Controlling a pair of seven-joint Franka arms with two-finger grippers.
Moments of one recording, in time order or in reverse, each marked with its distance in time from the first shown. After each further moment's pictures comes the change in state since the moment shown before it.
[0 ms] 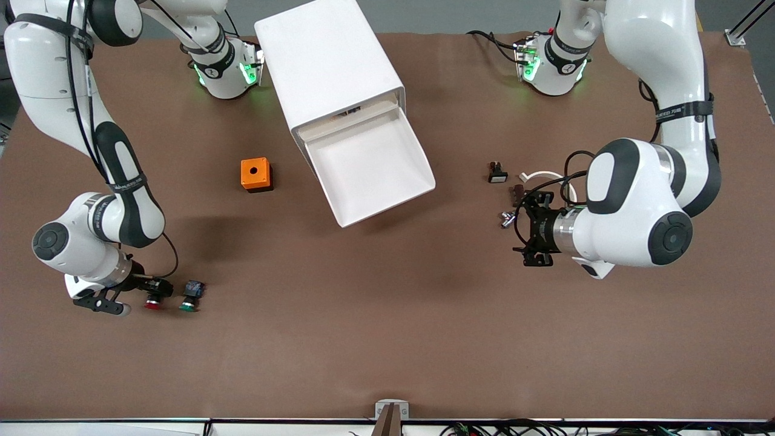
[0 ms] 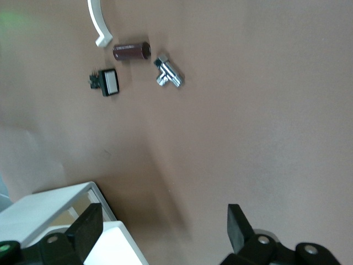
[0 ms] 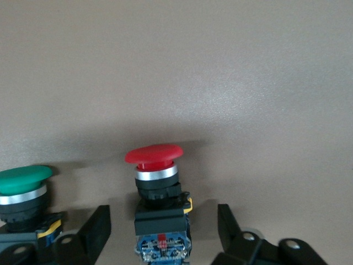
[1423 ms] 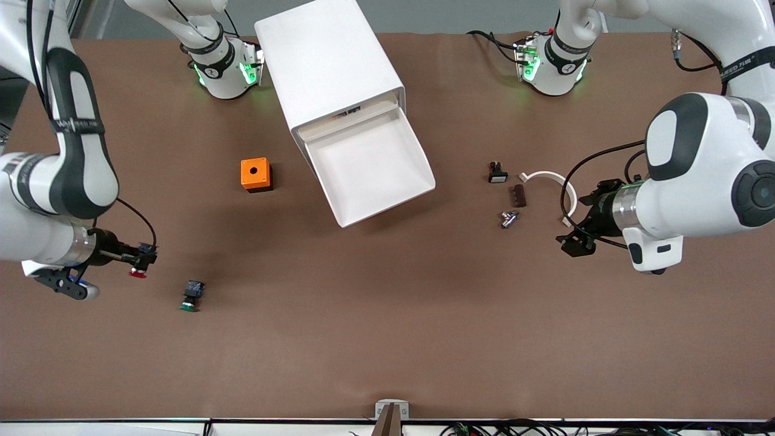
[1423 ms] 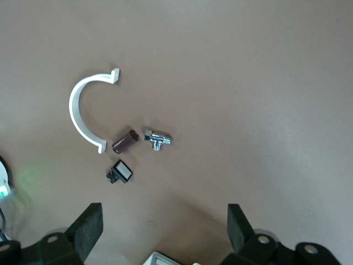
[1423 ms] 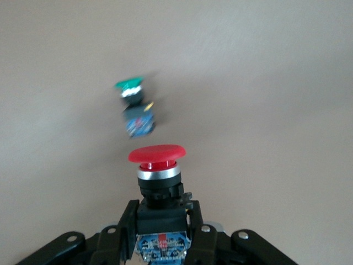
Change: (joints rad) left arm 0.056 -0.132 0.002 -0.004 0.188 -0.020 0.662; right arm 0.059 -0.314 0.013 0.084 0.065 -0.645 0.268
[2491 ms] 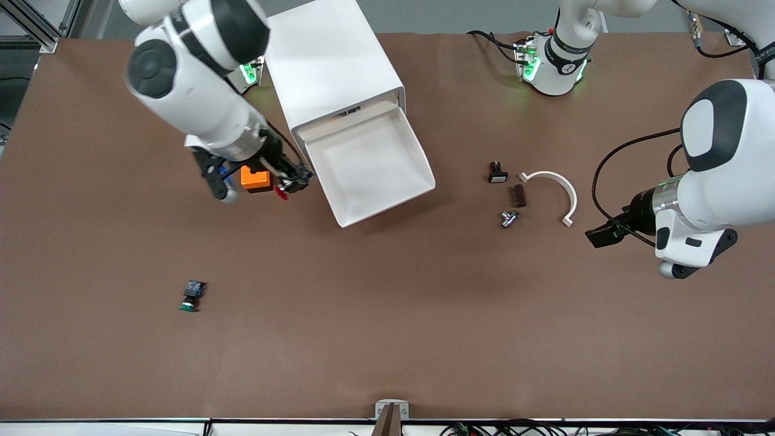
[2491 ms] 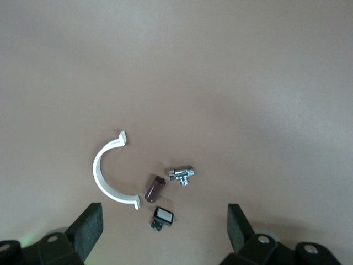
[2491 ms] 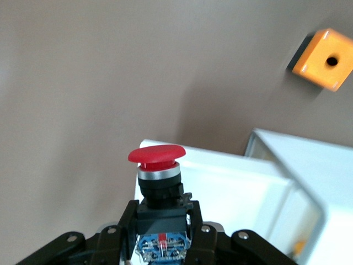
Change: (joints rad) left arm 0.041 -0.049 -0.005 -0.057 0.100 0.079 0.479; right arm 0.602 -0.250 0.016 -0.072 0.118 0.052 1.176
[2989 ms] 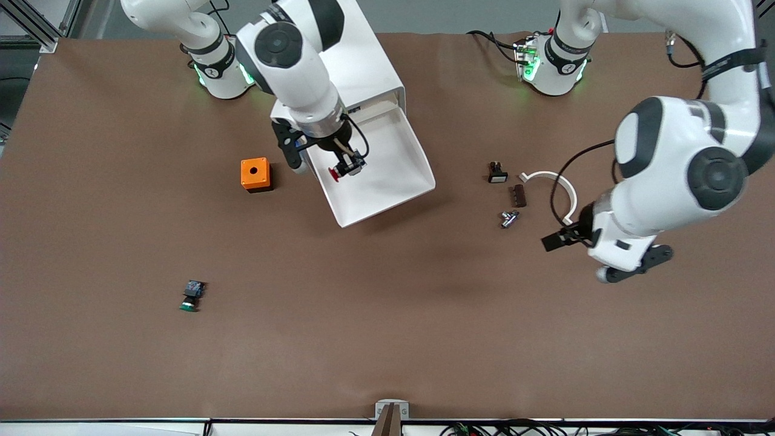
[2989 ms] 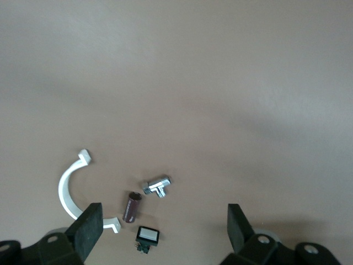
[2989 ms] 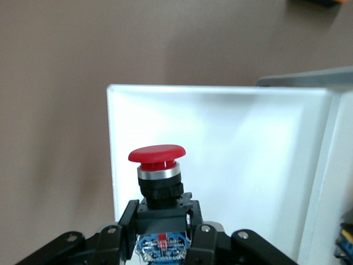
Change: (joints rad) left arm -0.130 0.011 -0.020 -0.115 0.004 0.176 0.058; right arm 0.216 0.045 -0.001 -0.116 -0.120 0.184 0.358
